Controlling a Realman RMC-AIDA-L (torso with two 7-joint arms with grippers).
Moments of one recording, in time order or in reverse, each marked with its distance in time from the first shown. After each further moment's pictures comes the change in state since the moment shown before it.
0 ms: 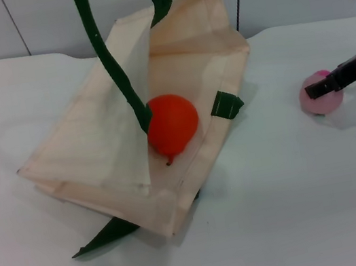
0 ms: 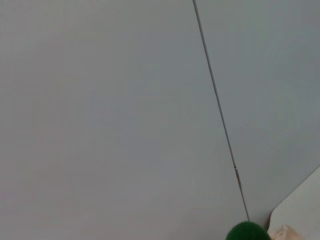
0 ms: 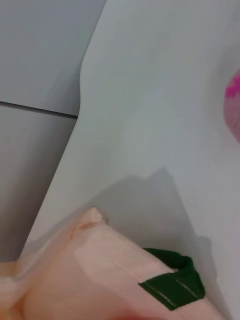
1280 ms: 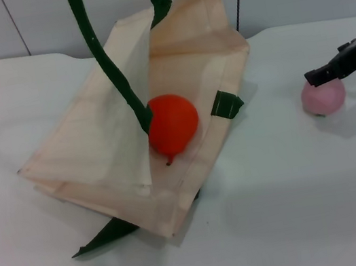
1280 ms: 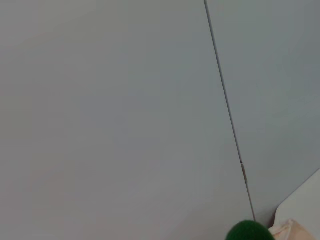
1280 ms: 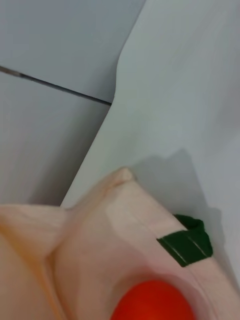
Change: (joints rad) left arm 0.022 0.000 -0.001 0.000 0.004 0.011 0.000; right arm -0.134 0.004 -0.111 -0.373 0.005 0.155 0.091
